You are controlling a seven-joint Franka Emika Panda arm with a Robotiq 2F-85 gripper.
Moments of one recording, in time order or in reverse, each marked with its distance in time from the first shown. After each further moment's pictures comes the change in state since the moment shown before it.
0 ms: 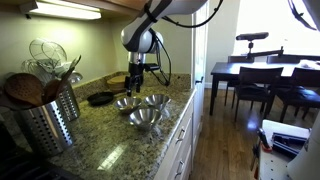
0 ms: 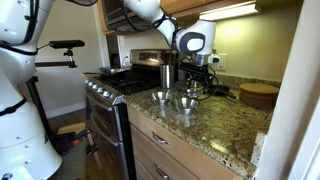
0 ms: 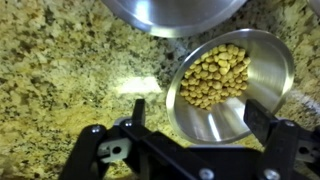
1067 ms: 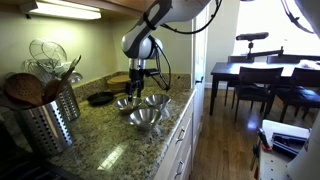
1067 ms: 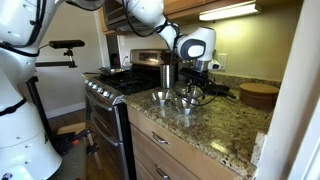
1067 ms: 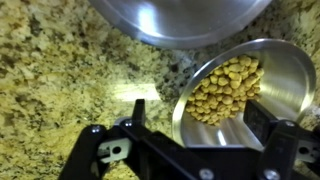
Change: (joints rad) arm 0.000 0.053 0.001 0.019 0.000 0.007 0.000
